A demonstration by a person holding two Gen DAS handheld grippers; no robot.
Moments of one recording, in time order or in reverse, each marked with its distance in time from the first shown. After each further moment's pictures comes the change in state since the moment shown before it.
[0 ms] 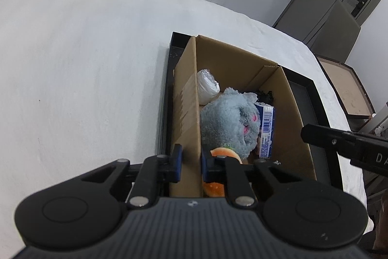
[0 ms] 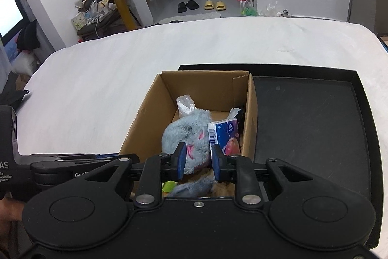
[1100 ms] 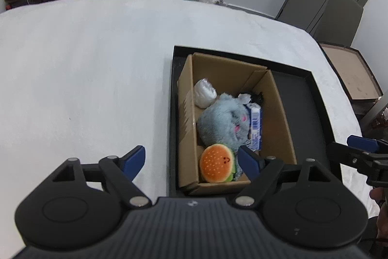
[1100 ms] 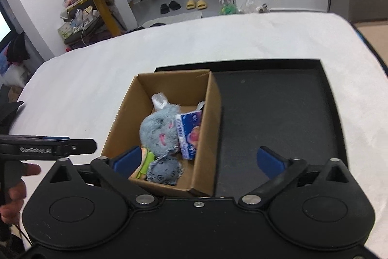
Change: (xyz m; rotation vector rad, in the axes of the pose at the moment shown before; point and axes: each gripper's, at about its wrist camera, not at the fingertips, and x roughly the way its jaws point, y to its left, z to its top) left arm -0.064 -0.029 0.023 0.091 0.050 0.106; right arm -0.049 -0.037 -0.008 0.078 0.005 -0.043
